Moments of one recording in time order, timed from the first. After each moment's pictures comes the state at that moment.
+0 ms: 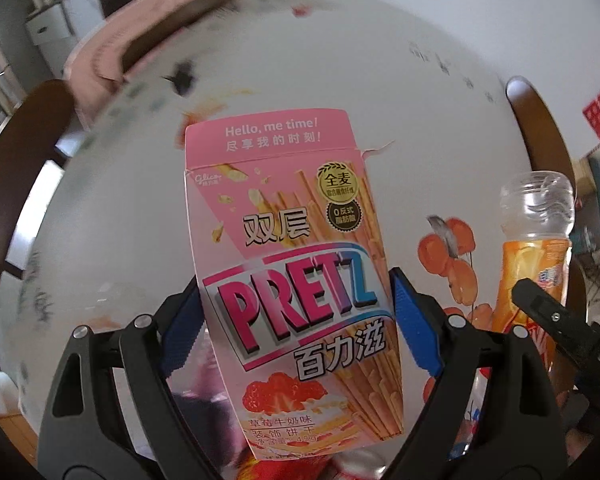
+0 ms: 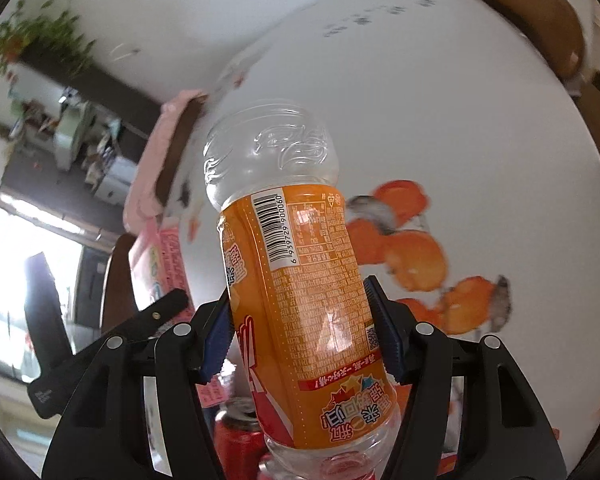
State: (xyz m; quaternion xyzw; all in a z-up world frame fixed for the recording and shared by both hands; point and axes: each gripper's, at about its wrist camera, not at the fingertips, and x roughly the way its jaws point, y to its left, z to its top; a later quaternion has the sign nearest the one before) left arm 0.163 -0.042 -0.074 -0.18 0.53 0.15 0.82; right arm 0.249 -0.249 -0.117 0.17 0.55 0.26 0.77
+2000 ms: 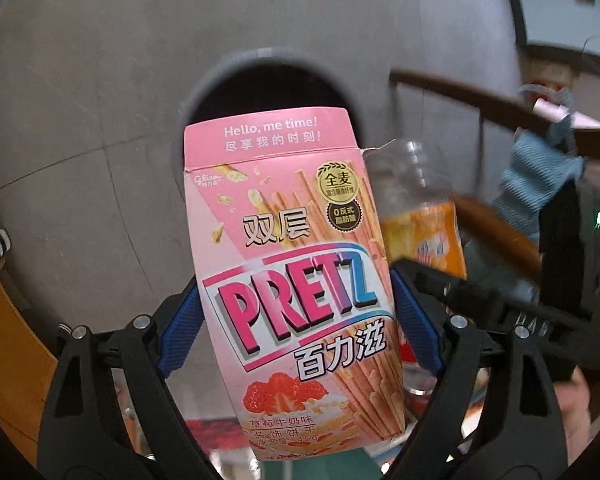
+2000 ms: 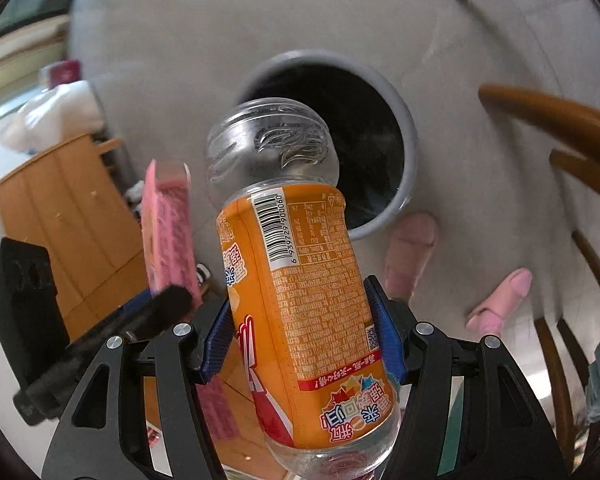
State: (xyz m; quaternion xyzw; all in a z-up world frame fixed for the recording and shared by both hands) left arm -0.527 0.328 -0.535 -0.66 0.52 0.29 0.46; right arm -0.379 0.312 -0.583 -0.33 0.81 0.36 0.32
